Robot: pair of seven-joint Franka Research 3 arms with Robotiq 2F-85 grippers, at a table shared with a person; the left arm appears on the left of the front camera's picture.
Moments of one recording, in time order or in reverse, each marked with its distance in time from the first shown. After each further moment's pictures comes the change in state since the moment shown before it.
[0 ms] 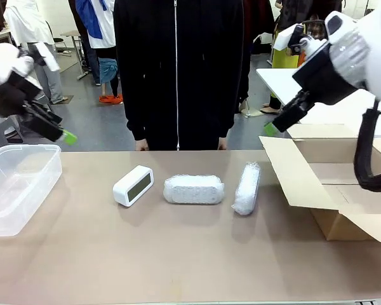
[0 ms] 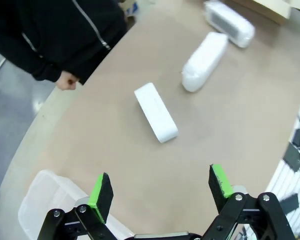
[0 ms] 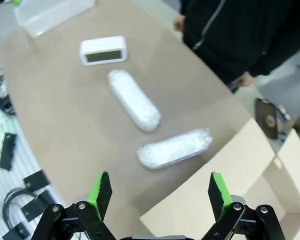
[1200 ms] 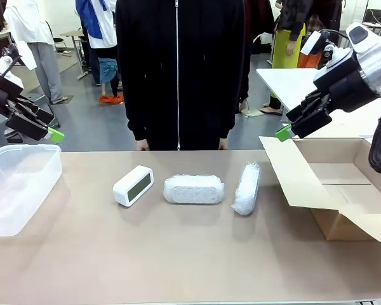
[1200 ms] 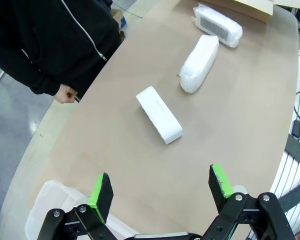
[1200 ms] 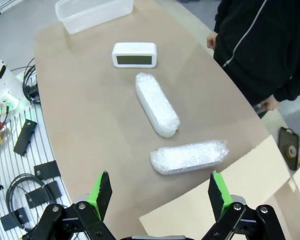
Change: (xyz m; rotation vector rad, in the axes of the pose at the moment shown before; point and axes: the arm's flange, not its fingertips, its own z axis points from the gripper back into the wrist) left arm -0.019 0.028 0.003 -0.039 -0.068 -0.064; right arm -0.032 -0.032 -0.003 0.160 -0.098 0.075
